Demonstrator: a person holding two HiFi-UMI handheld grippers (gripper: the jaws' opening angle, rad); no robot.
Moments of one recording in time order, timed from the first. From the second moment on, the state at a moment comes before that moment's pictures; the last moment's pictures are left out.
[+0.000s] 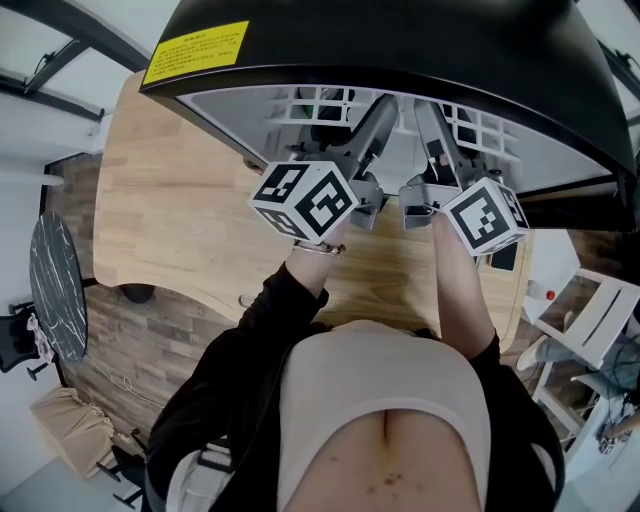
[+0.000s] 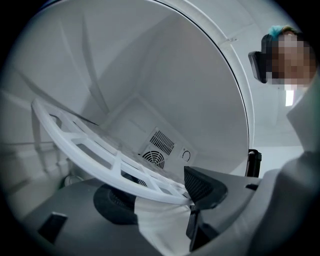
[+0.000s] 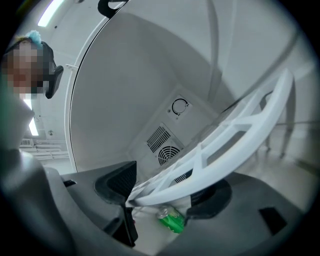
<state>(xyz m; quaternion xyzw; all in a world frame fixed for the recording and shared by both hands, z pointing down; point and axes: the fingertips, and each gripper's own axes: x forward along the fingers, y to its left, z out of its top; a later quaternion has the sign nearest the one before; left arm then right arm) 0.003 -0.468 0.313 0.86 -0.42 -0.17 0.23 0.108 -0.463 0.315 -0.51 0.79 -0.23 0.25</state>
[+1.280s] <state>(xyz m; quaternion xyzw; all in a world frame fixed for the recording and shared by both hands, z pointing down) -0.001 -0.466 0.315 0.85 -0.42 -0.20 0.25 0.105 -0.462 0.309 -0.50 0.79 -0.23 0.27</state>
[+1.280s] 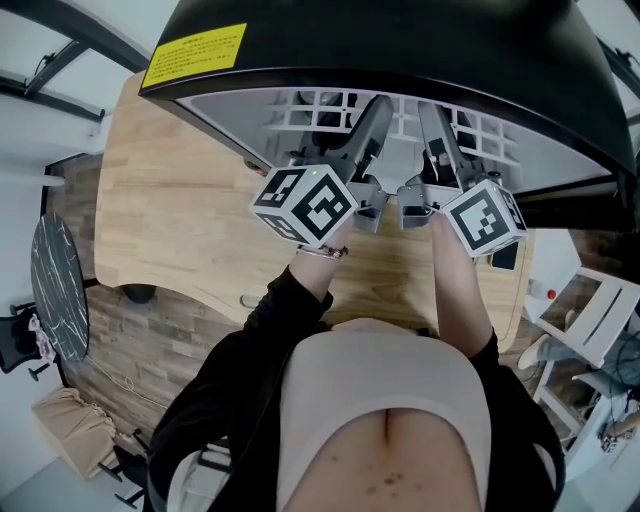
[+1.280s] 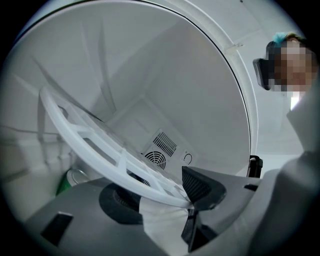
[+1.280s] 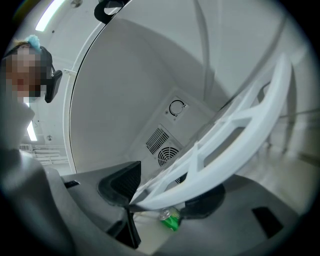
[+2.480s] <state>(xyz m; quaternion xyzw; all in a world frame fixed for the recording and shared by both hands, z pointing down) -0.007 -0.434 0.317 0.84 -0.43 -0.20 0.26 0.102 -0.429 0.312 -0.49 0.78 -0.25 0.29</state>
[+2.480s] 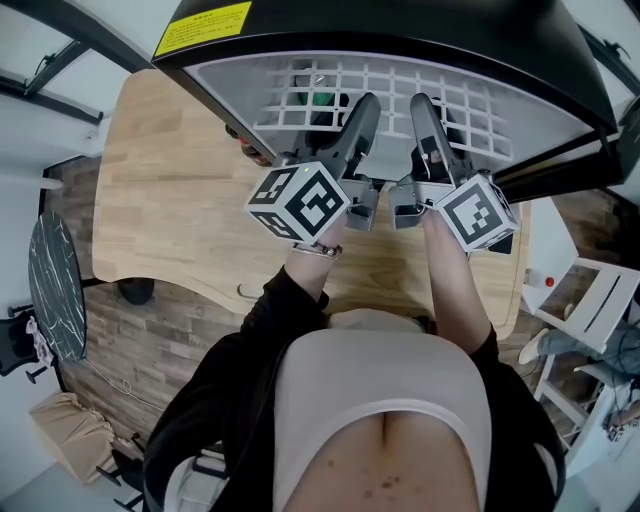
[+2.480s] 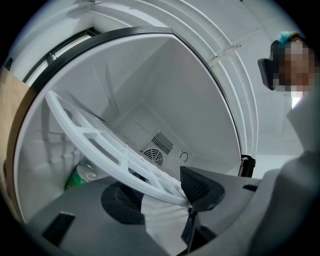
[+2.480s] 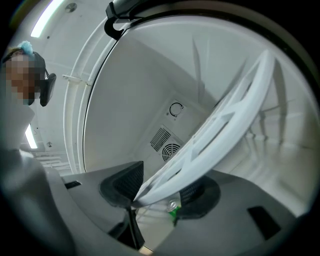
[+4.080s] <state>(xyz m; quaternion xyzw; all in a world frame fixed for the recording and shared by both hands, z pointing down) -0.015 -0.385 0.319 0.85 -0.41 -0.20 0.27 0.099 -0.380 0.316 -0.48 0.76 -0.29 0.32</state>
